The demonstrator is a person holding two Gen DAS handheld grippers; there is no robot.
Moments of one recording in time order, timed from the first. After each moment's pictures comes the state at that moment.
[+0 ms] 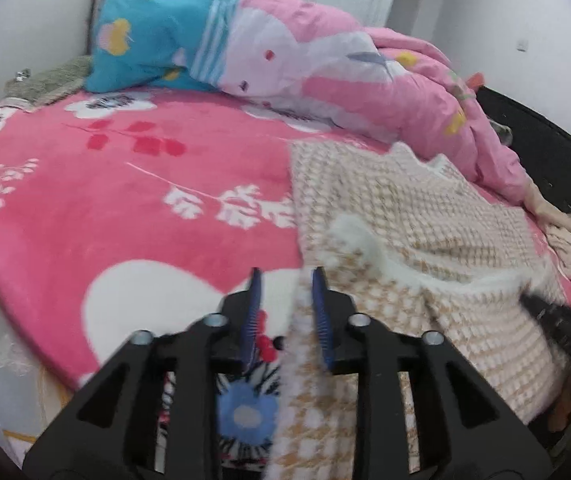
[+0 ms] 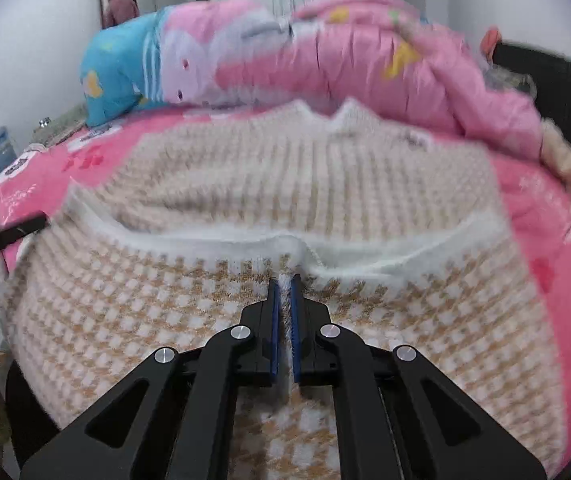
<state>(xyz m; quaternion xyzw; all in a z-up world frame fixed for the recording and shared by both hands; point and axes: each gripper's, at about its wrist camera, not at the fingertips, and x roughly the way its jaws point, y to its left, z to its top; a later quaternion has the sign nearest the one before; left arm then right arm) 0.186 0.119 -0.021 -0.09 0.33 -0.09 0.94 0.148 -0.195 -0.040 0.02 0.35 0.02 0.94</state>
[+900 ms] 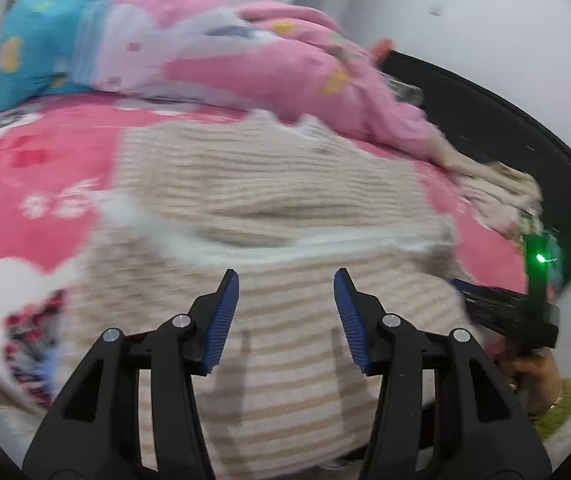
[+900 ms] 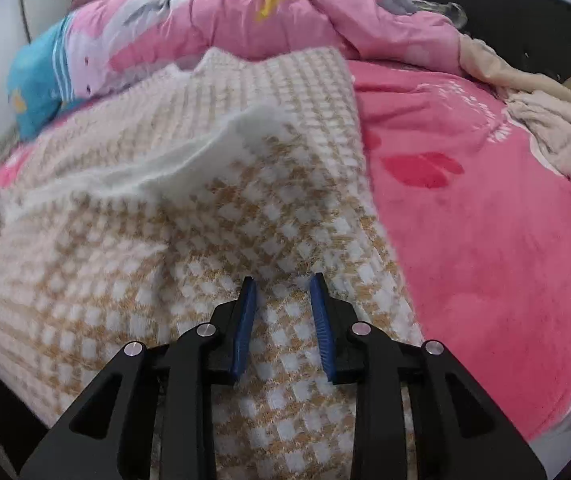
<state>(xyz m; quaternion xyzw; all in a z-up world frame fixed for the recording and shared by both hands) 0.161 -0.004 -0.005 -0.07 0.36 -0.28 0.89 0.102 -0.313 -0.062 0.08 0.42 -0.08 0.90</state>
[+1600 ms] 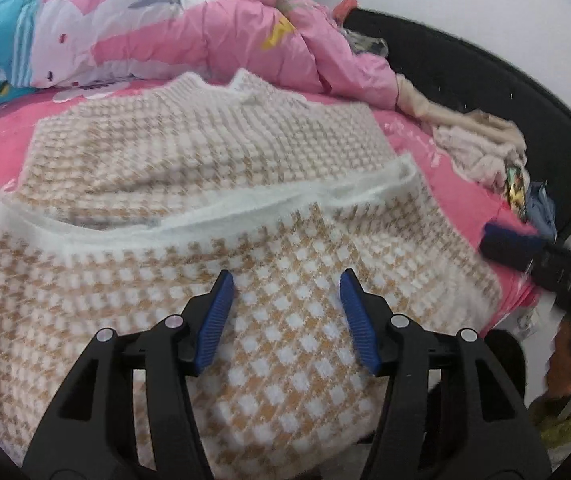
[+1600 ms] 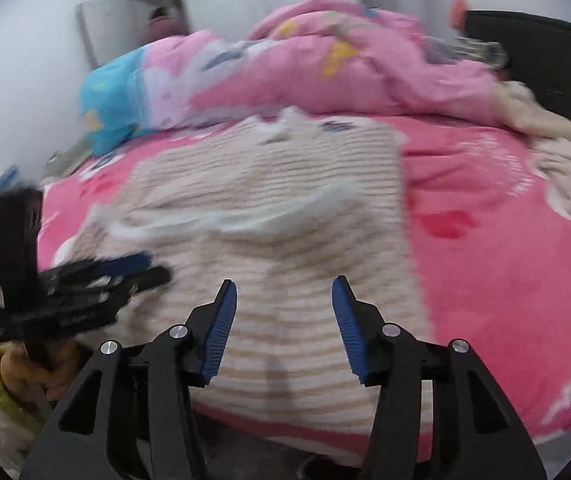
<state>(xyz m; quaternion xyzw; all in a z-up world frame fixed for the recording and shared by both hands) 0.149 -0.075 -0.026 -0.02 0.38 -0.30 0.87 0.064 -0.287 -0.009 0.08 0.36 0.04 0.93</state>
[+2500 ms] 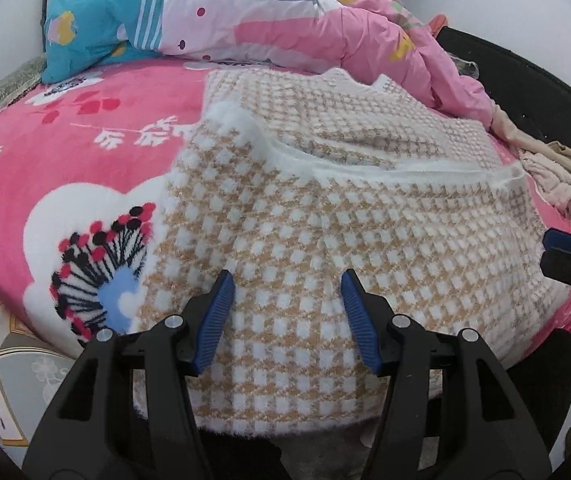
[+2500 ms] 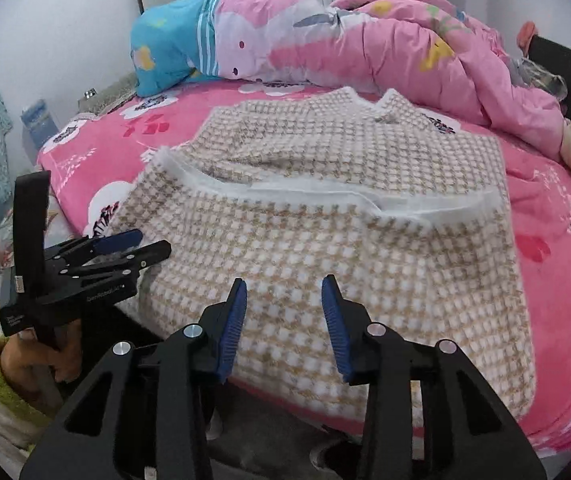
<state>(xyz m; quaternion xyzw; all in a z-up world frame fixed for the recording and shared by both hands) 0.139 0.050 -0.056 -0.04 0.40 -0.15 0.90 0.091 -0.171 -0.010 0.00 0.41 0.09 0.91</state>
